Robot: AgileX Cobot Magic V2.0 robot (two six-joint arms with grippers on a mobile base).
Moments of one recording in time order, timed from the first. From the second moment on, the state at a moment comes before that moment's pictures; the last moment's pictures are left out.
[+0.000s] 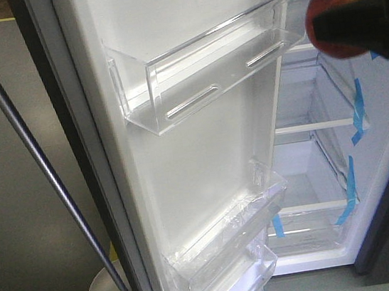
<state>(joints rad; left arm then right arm) 0.02 -0.01 0.02 -0.04 0.10 -0.04 0.06 1.12 -1.37 0.70 0.94 -0.68</state>
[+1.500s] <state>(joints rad) 0.02 -0.01 0.02 -0.04 0.10 -0.04 0.06 1.66 -1.80 0.91 0.91 -0.77</state>
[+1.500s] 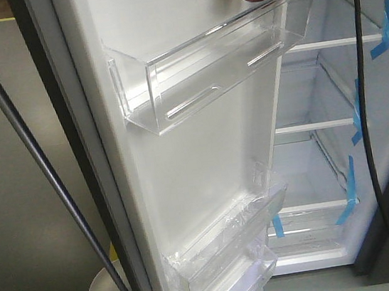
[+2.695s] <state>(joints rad) 0.02 -0.01 0.02 -0.04 0.10 -0.04 0.06 1.20 -1.41 0.68 1.13 -0.60</state>
